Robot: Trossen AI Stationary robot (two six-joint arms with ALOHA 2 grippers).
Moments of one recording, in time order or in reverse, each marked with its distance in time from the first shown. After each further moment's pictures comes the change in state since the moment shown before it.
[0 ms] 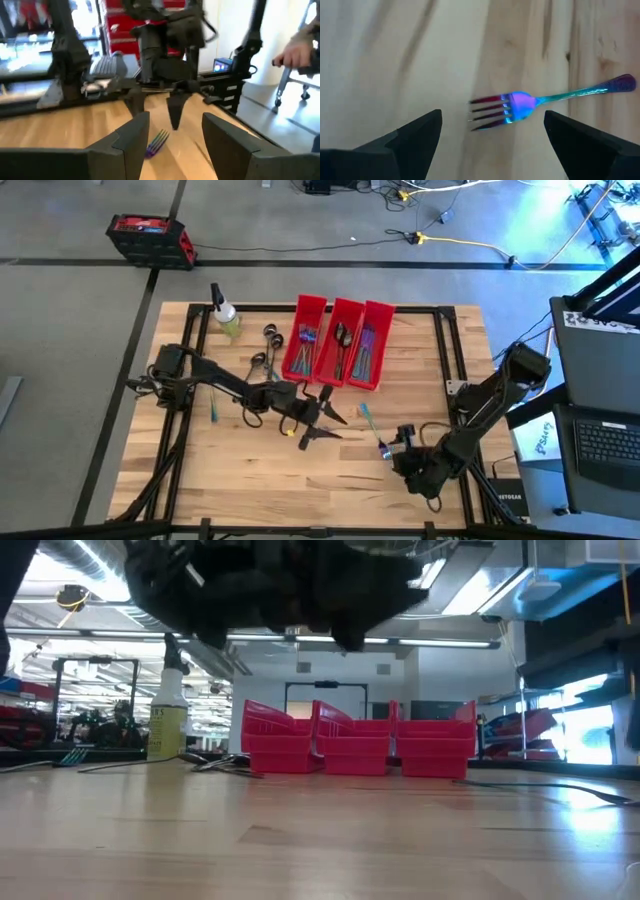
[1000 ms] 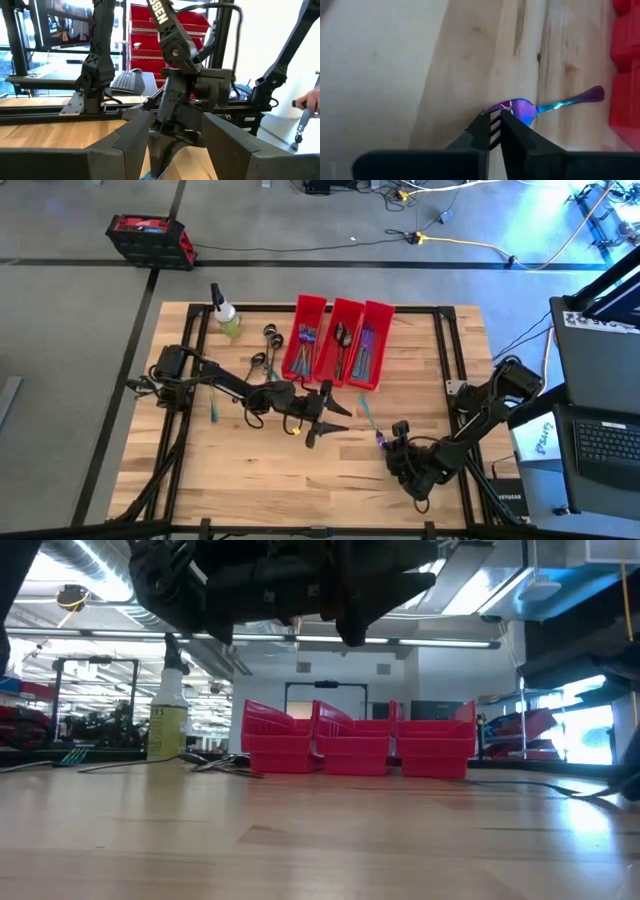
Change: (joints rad) left arm -0.008 0.014 0.024 0.102 -0.119 -0.097; right arm -0.016 0.184 0.024 -0.028 0.156 -0.060
